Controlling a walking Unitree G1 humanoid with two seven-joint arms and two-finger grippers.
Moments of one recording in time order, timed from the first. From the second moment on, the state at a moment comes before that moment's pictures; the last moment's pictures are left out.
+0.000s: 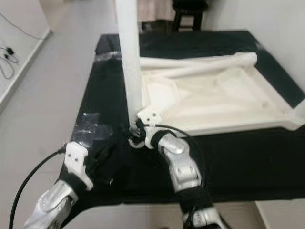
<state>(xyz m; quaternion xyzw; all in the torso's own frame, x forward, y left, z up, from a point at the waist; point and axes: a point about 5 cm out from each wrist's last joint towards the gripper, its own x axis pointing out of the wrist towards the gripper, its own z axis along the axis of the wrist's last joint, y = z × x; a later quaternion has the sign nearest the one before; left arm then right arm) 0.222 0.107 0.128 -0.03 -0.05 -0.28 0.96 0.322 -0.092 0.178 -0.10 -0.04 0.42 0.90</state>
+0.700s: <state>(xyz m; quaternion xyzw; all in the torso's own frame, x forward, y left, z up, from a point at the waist) 0.224 0.103 0.124 -0.03 -0.05 -0.27 0.96 0.355 -0.108 0.211 -0.10 -0.02 0.61 0.79</state>
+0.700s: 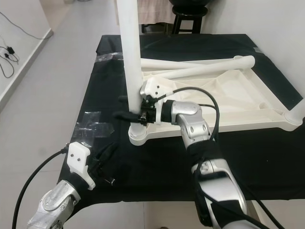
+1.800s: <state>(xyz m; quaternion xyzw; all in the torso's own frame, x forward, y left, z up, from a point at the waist) 0.223 0.102 0.127 -0.04 -0.05 -0.27 0.96 0.321 -0.075 0.169 -0.08 -0.03 0.27 0.96</state>
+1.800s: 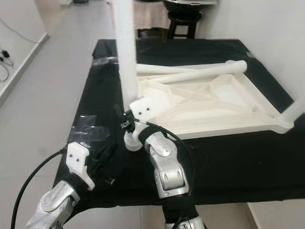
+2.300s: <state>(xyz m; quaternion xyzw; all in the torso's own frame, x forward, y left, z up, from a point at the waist) 0.226 0.100 0.128 -0.04 -0.06 -0.27 0.96 0.341 -0.098 0.191 -0.11 -0.02 0.51 0.85</state>
